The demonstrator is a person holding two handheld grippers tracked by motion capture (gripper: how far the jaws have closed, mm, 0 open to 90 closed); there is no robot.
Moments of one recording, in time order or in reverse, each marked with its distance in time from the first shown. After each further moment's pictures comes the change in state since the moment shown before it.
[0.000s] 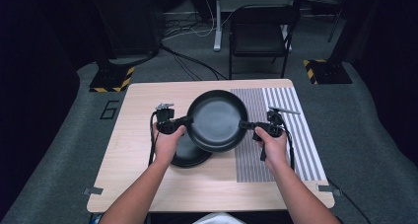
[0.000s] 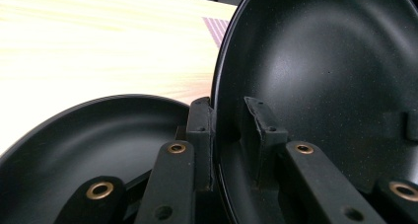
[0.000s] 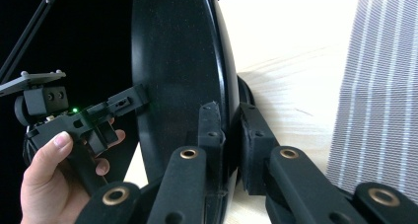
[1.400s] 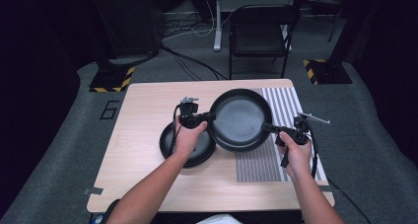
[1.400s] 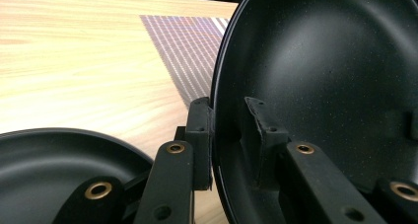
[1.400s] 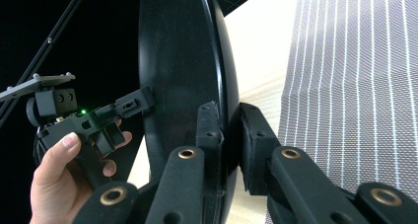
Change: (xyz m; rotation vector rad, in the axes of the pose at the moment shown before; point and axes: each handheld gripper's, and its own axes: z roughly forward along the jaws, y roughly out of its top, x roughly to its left) left arm -0.054 0.013 0.037 0.041 -0.097 0.079; right arm -0.020 -0.005 -0.068 -0.120 -0.036 0.049
